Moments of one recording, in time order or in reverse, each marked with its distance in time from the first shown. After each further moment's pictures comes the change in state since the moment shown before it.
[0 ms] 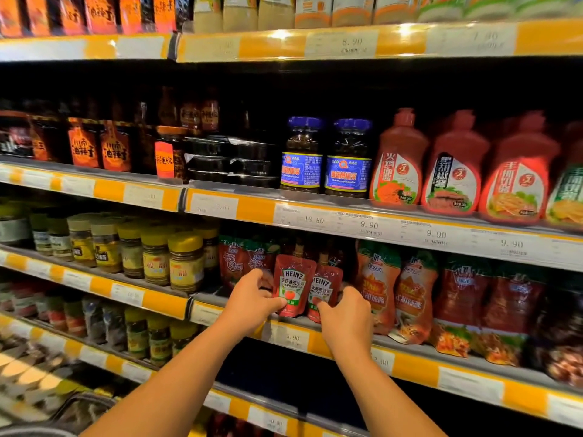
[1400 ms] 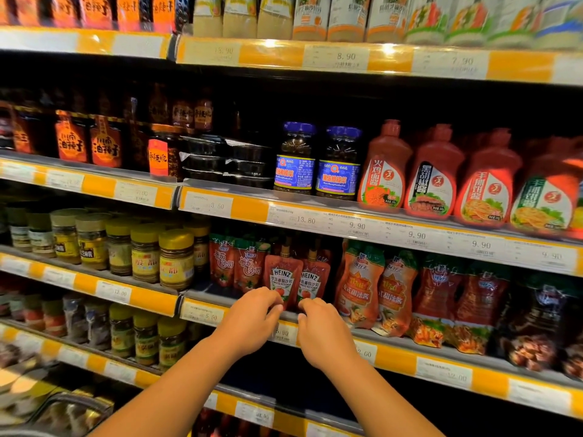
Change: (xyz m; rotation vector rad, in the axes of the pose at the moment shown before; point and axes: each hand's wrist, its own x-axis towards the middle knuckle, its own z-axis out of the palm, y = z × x) left_hand -0.035 0.000 0.013 0.546 -0.041 0.468; right_hand -0.027 0.008 -0.009 -0.350 -0.303 -0.470
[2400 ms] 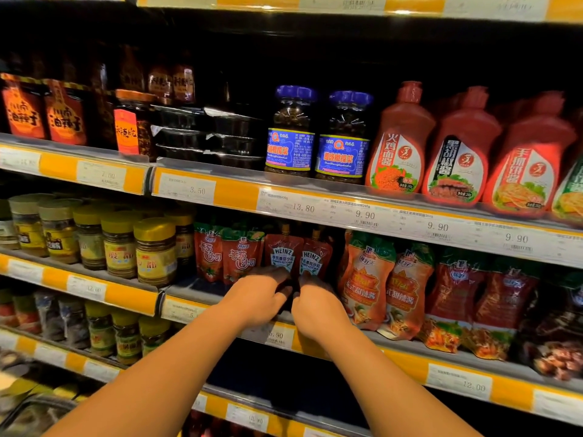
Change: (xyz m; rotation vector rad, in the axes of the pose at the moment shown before) left_hand 0.066 -0.008 0.012 0.164 -0.214 0.013; right_hand 0.062 0.001 -0.006 -0.005 -0.174 0.113
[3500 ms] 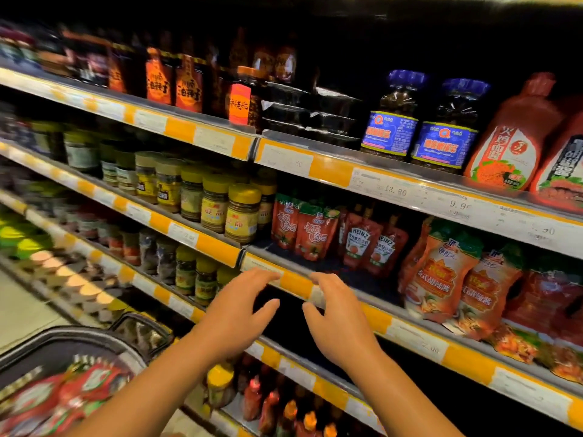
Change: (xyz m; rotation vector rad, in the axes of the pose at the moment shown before) left_hand -0.185 -0.045 -0.018 -0.288 0.292 -0.213; right_hand -0.080 -0.054 0.048 0.202 0.062 -0.299
